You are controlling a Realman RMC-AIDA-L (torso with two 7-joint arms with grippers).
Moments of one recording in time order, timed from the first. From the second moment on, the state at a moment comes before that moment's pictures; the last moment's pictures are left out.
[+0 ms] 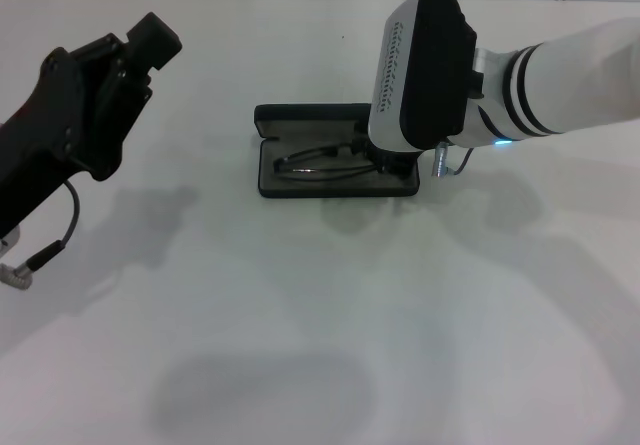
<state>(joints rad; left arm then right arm) -0.40 -2.00 1.39 0.25 0.69 1.93 -0.95 0.70 2.03 -1.88 -1.14 -2.39 -0.78 2.13</state>
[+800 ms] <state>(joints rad) -0.46 -1.94 1.39 0.27 0.71 1.81 -1.04 0.29 2.02 -1.77 -1.61 -2.16 -0.83 2.12</state>
